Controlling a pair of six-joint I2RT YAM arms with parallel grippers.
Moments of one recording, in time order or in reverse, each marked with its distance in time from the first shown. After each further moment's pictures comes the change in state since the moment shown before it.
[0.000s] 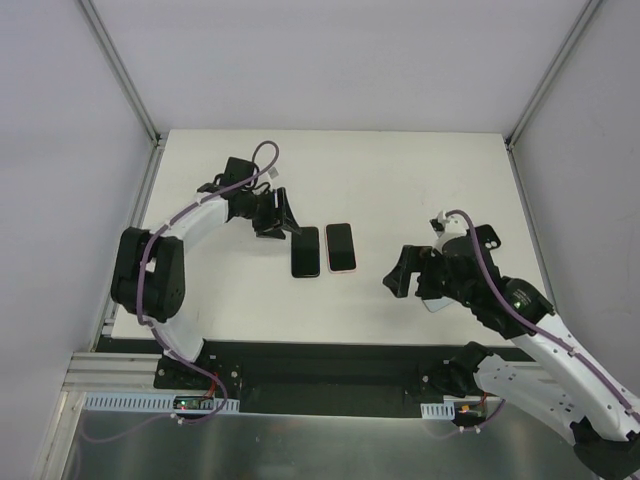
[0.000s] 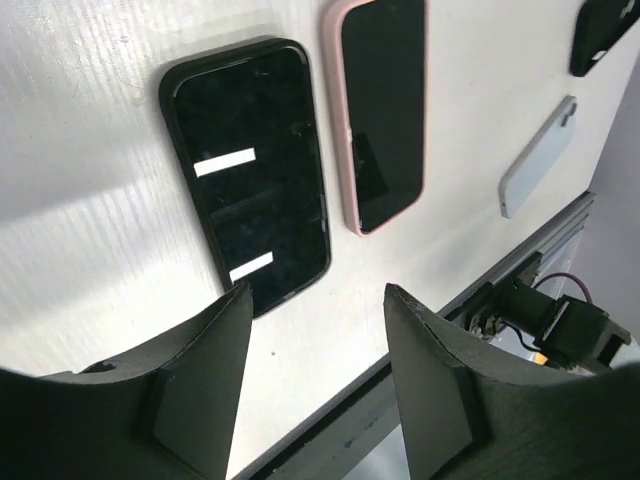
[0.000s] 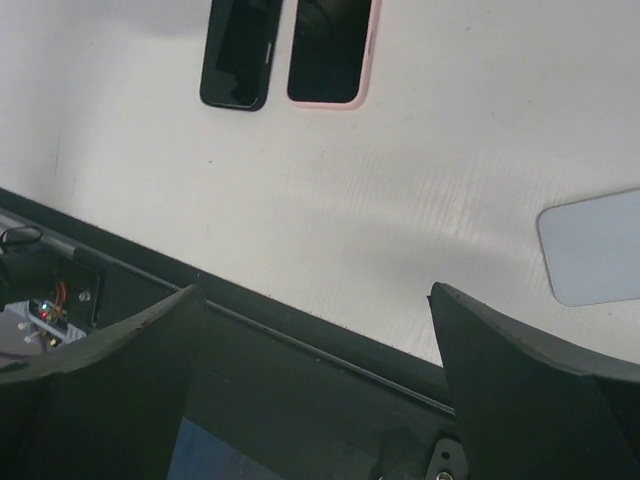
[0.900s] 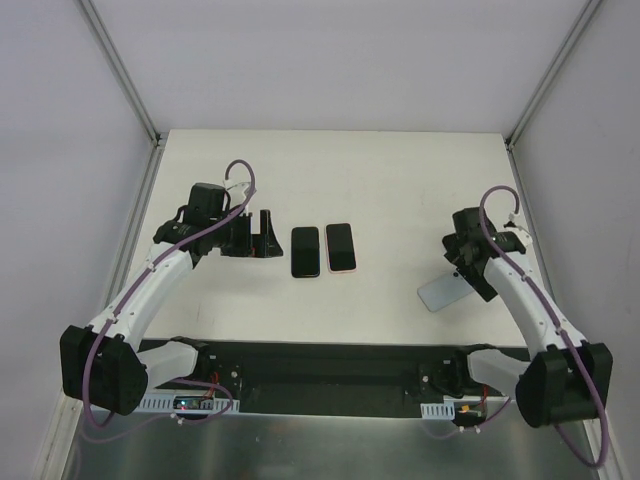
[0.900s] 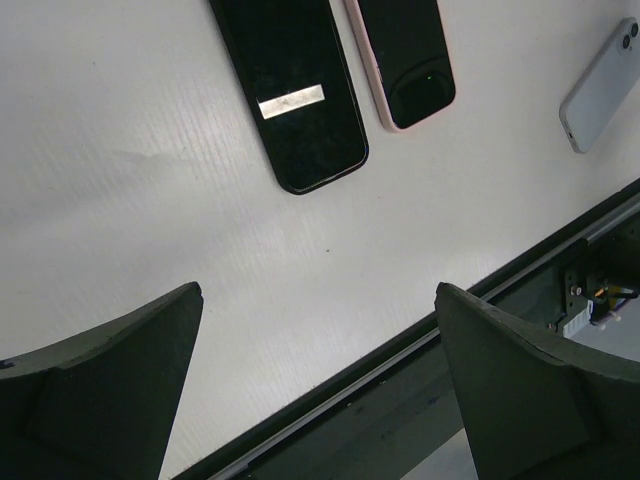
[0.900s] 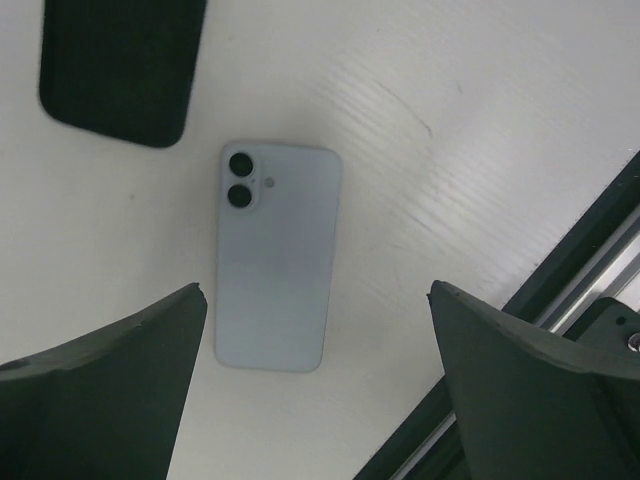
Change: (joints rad) left arm 0.003 -0.591 -0.254 -0.156 -0.172 0.198; right arm -0.501 0.386 0.003 -0.206 0.502 0.472
